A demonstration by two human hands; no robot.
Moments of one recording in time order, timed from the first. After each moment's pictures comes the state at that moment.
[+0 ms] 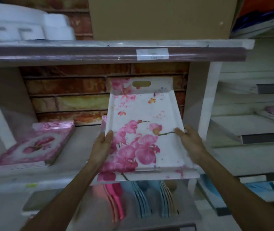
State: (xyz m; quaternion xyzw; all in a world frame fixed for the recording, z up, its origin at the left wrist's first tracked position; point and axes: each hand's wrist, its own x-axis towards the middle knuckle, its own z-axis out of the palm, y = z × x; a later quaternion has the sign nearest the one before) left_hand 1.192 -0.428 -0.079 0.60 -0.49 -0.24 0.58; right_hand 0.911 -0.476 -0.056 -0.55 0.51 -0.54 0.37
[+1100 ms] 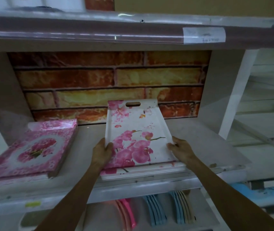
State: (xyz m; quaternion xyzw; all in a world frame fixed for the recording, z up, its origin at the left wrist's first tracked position) left_hand 1.308 -0.533 -0.143 0.70 -0.54 -0.15 0.44; right_hand 1.016 -0.560 -0.121 -0.62 0.60 -0.37 0.35
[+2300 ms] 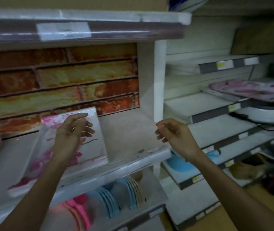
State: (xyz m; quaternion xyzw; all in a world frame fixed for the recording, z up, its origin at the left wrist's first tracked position) left_hand 1.096 -0.487 -0.048 0.45 -0.58 -0.30 0.61; right_hand 0.796 -0.465 -0.075 -0.59 0.49 -0.55 0.33
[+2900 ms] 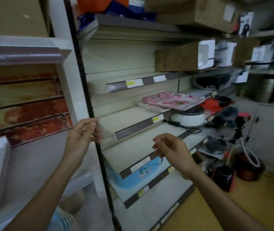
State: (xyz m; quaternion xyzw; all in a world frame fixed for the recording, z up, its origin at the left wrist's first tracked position) left_hand 0.788 -0.498 -0.041 0.29 -0.65 -0.41 0.56; right_hand 0.530 -0.387 -0.087 -0.52 0.57 -0.58 0.25
